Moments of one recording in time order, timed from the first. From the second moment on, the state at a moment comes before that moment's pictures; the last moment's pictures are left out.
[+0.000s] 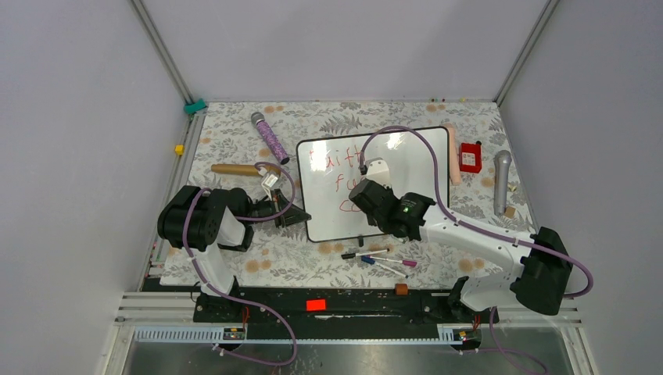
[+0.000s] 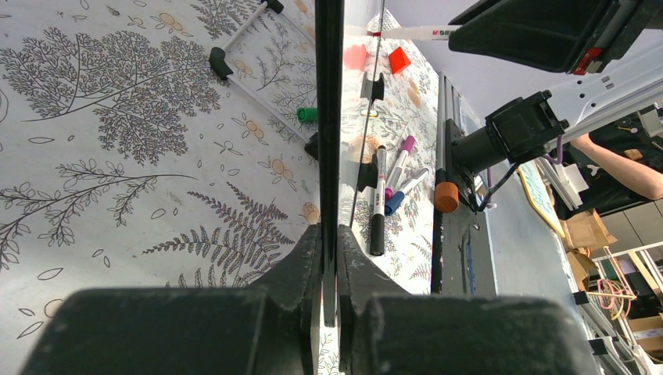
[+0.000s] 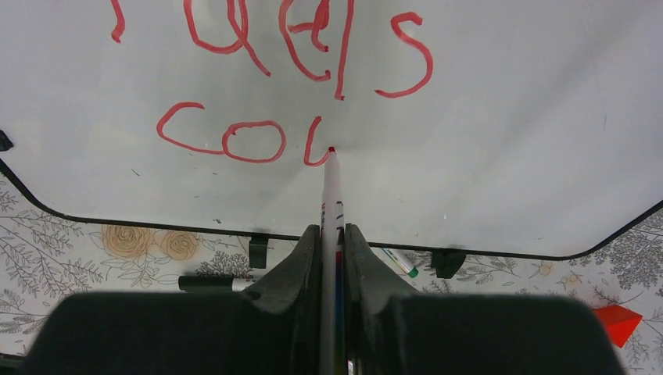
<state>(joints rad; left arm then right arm) -0.14 1.80 0.29 1.41 1.17 -0.65 0.99 1.34 1.03 -0.66 0.58 0.54</state>
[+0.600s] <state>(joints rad) -0.14 1.80 0.29 1.41 1.17 -0.65 0.98 1.32 0.99 -0.67 0.55 0.56</state>
